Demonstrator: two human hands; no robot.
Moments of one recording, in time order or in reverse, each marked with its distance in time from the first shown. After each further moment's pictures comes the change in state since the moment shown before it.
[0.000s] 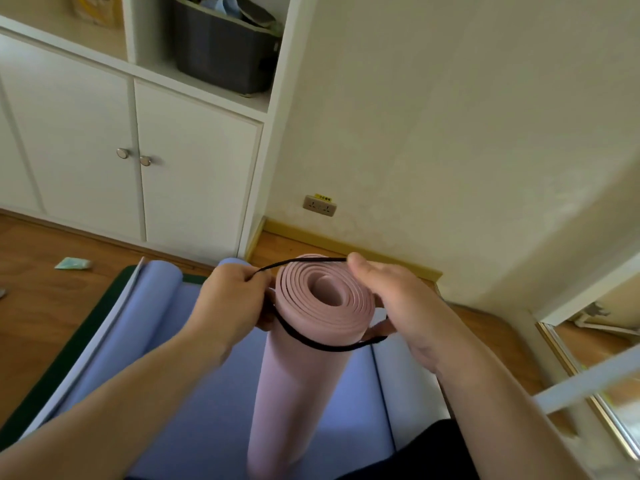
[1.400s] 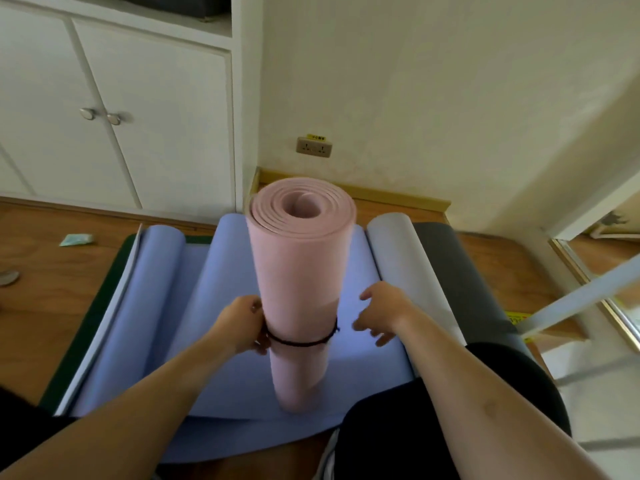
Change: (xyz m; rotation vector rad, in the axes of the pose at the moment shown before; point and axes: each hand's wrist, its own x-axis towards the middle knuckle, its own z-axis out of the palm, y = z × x) left_hand 0.029 -0.150 0.030 0.361 -0.346 -0.284; right_hand 0.058 0.185 0.032 -0.458 -0.036 0.528
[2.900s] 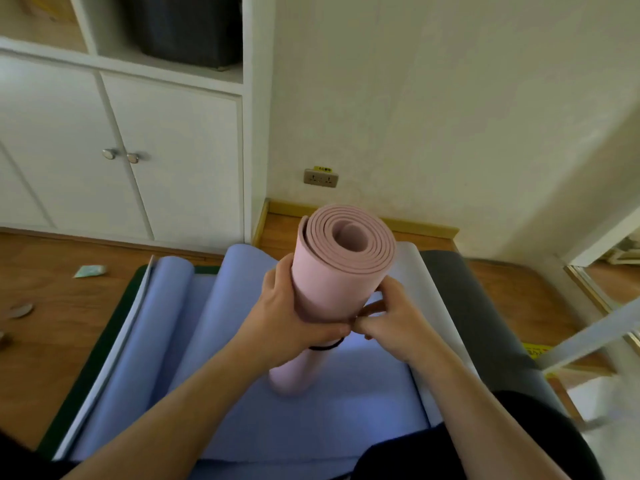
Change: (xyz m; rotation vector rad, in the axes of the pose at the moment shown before) left_hand -0.036 0.075 0.008 0.092 0.210 0.615; right_hand -0.039 -0.020 -0.021 0.485 0.235 -0.532
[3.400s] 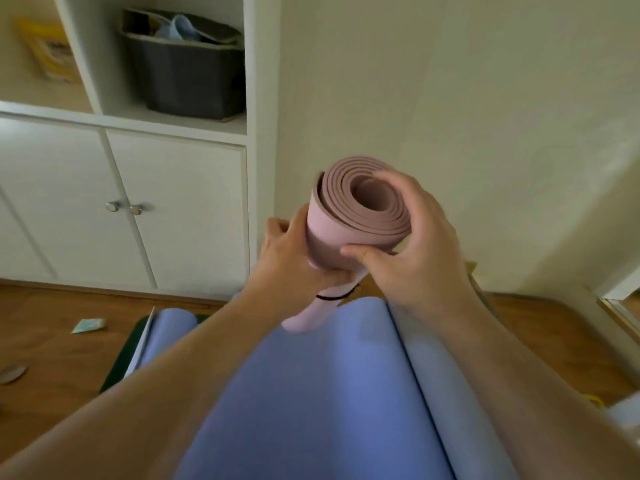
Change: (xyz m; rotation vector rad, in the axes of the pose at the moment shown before) left_hand 0.138 0.061 -0.061 0.088 0.150 0.095; right_hand 0.095 -0.119 -0.046 -0.149 0.416 -0.593
